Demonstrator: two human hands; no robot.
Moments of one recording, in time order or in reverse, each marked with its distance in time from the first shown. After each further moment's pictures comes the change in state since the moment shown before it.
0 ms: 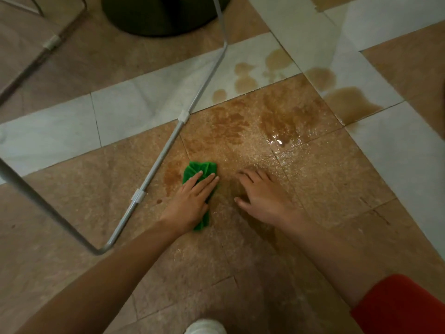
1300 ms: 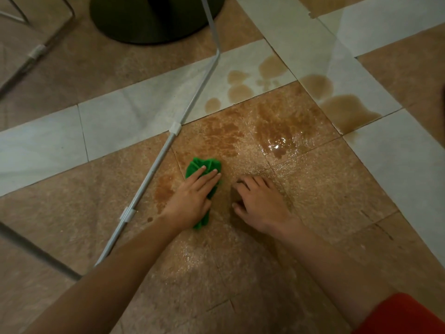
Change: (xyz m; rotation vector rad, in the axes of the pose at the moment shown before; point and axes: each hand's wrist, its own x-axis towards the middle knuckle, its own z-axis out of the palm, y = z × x) left_hand 0.051 -0.009 -0.007 0.016 0.057 0.061; right_hand 0.017 0.013 0.001 -0.058 0.088 -0.006
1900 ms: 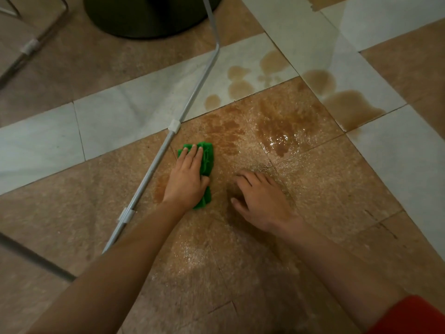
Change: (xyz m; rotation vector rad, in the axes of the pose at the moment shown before) left_hand 0.031 -0.008 -0.009 -0.137 0.083 -0.371; right_hand 0.001 -0.003 -0.007 0.100 0.036 0.011
